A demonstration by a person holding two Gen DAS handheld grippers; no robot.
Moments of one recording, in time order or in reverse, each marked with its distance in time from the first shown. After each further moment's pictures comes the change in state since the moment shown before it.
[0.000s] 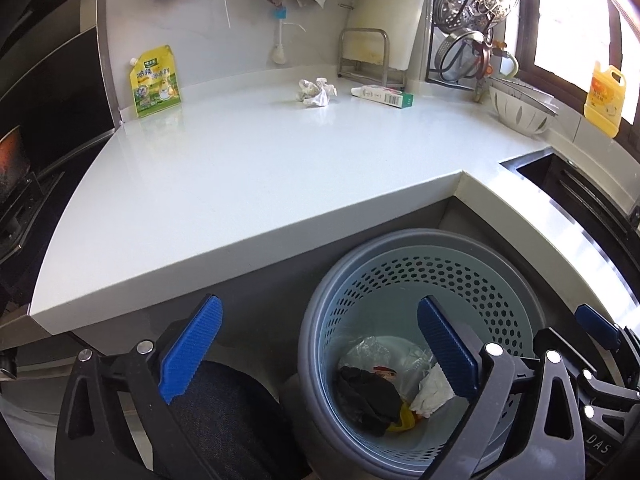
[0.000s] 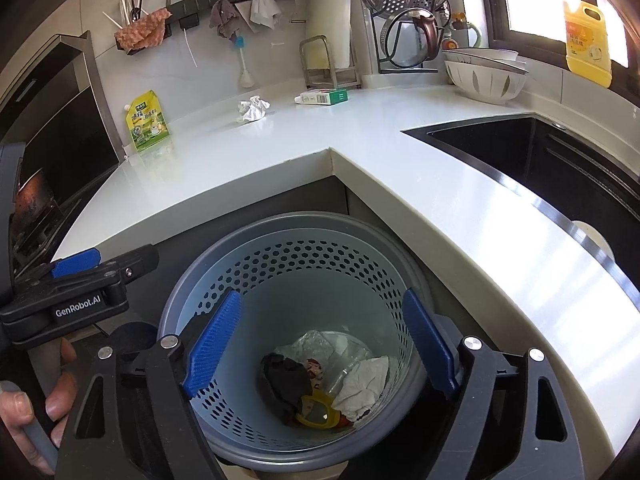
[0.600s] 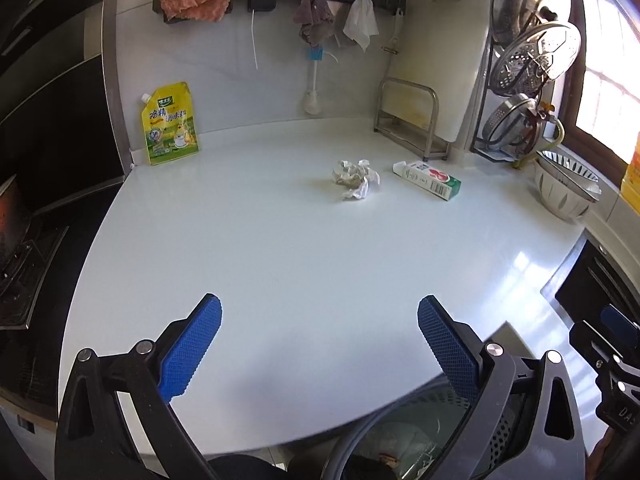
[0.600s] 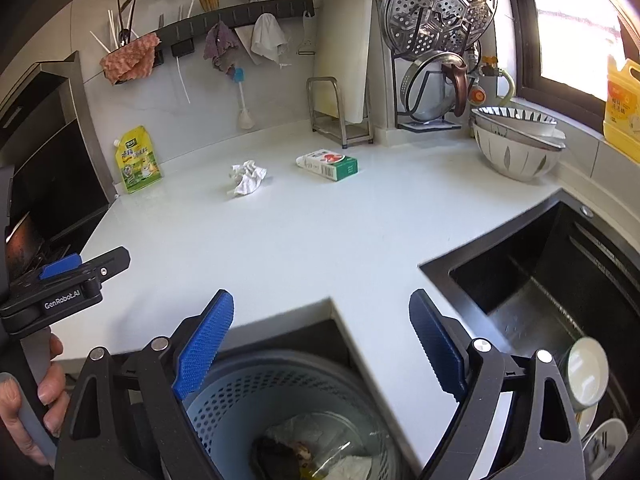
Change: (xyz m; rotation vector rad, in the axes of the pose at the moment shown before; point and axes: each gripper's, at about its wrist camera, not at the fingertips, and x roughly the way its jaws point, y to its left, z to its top) left arm 0.035 0.032 0.140 -0.090 -0.078 0.057; right arm 0.049 -0.011 0.162 -0.051 -0.067 -0.010
